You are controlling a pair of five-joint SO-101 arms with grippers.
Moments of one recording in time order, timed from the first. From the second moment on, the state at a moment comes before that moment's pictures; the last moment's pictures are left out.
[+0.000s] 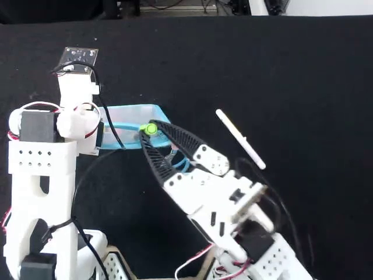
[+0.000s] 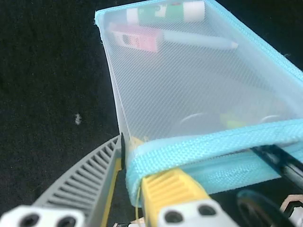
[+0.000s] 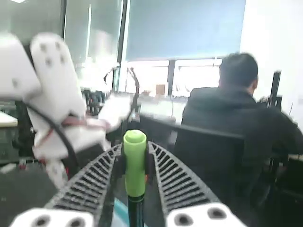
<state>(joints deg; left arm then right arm) -2.9 -30.5 6.8 98.2 -4.4 -43.2 -92.9 81.0 4.4 5.5</state>
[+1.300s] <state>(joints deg) -2.9 -30.5 6.8 98.2 -4.4 -44.7 -69.5 63.5 36.6 7.3</state>
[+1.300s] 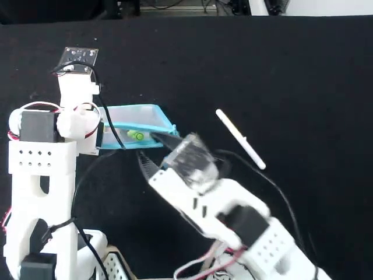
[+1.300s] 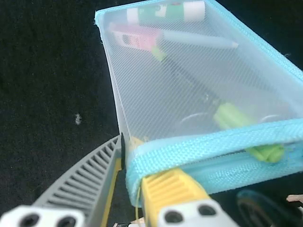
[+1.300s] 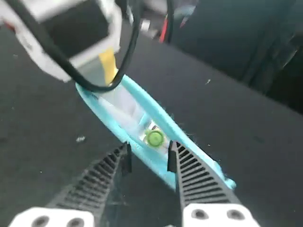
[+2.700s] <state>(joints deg) -3.1 -30.5 6.8 98.2 -5.3 -45.0 -53.1 52.9 33.5 -15.6</state>
